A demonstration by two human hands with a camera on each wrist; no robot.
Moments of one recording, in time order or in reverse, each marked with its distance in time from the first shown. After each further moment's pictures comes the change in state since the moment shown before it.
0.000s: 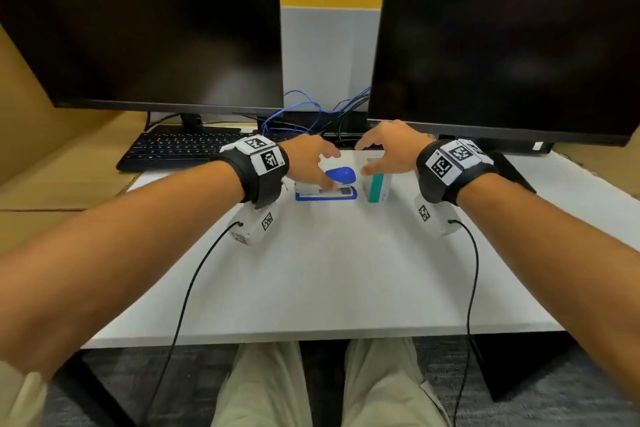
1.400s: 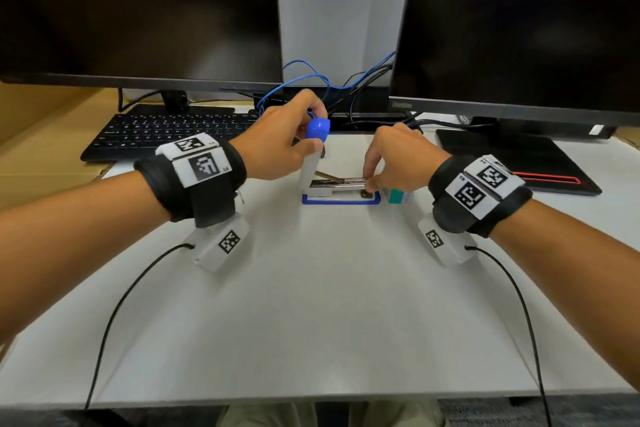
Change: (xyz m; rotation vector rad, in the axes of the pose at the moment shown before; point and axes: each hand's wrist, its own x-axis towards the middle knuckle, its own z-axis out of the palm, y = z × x) left_hand 0.003 -0.044 0.006 -0.332 0.351 0.100; right_hand 0.027 -0.006 0.043 0.017 -0.015 -0.001
